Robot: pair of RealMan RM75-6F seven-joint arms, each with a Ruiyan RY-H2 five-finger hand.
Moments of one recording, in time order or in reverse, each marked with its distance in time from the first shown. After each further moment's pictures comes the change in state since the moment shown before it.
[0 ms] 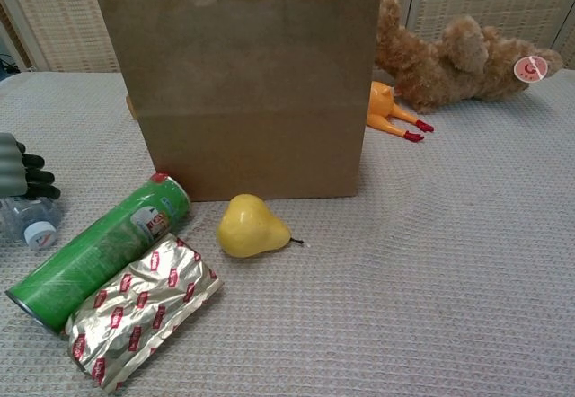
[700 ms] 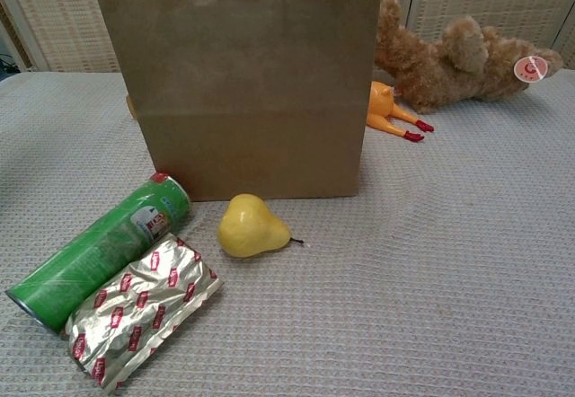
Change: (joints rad) left arm 0.119 0.086 -0.466 -0.277 -0.517 0.322 -0.236; right arm 0.007 -0.006 -0.004 -0.002 -0.017 -0.008 -0.011
